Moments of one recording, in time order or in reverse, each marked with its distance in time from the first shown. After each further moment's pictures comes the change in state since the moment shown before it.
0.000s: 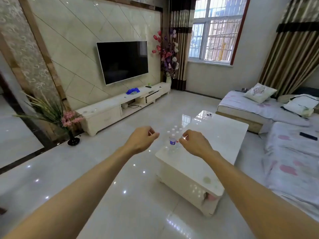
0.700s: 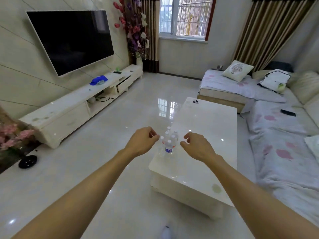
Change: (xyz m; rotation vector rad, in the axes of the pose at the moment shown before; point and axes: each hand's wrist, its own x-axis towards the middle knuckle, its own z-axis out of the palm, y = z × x) left_hand 0.341 -0.140 0.030 -0.055 -0.228 0.099; right_hand 0.298 -0.016 0.096 -0.006 -0.008 0.311
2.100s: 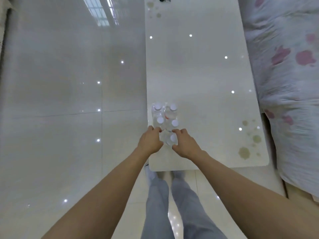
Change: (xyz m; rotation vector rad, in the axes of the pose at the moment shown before) left_hand 0.490 -0.219 0.279 0.311 -0.881 0.005; right_hand 0.449 0.116 0.291 0.134 -0.438 0.547
